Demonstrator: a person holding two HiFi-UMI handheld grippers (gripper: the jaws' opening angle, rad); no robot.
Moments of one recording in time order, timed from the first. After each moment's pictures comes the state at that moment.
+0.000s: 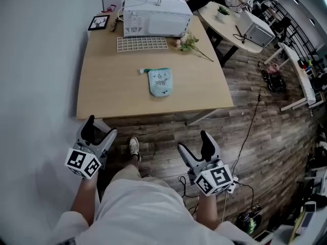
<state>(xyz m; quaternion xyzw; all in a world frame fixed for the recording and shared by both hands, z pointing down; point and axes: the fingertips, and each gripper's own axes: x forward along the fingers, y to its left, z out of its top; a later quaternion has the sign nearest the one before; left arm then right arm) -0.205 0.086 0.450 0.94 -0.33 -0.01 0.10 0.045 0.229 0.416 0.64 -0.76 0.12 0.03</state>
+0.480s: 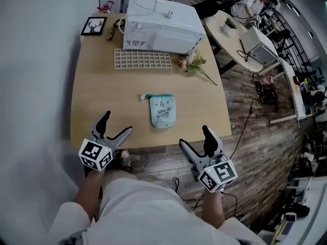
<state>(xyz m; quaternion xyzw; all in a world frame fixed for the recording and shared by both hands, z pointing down) -0.119 -0.106 0.496 0.96 -0.26 0.02 0.14 0.067 0.014 0.388 0.61 -0.77 0.11 0.12</state>
